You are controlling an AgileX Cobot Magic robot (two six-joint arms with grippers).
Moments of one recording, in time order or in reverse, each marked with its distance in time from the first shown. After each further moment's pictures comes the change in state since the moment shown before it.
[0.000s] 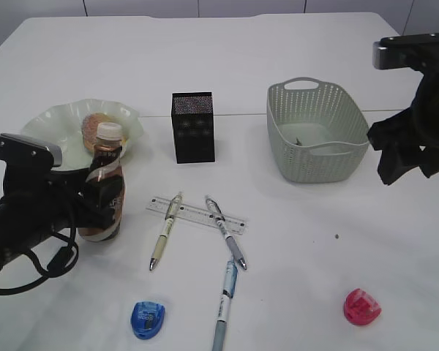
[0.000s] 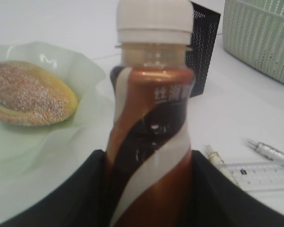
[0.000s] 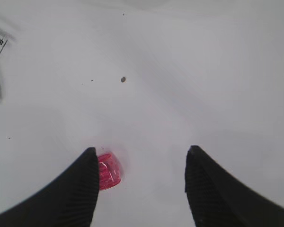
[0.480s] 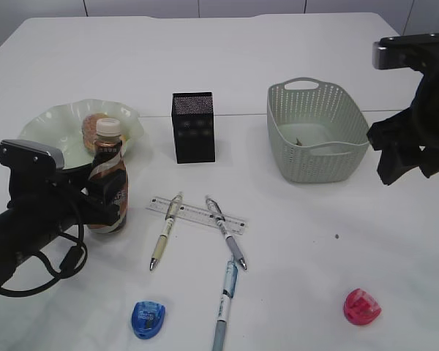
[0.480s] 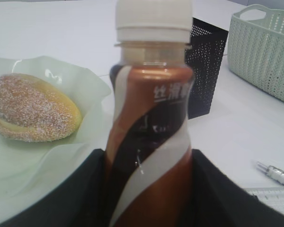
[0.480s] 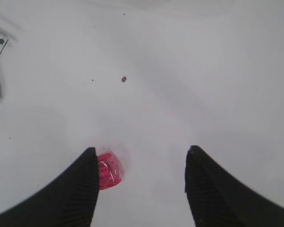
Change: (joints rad) left arm 0.000 0.123 -0.029 -0.024 -0.145 -0.004; right arm 0.000 0.000 0.000 0.000 0.000 0.000
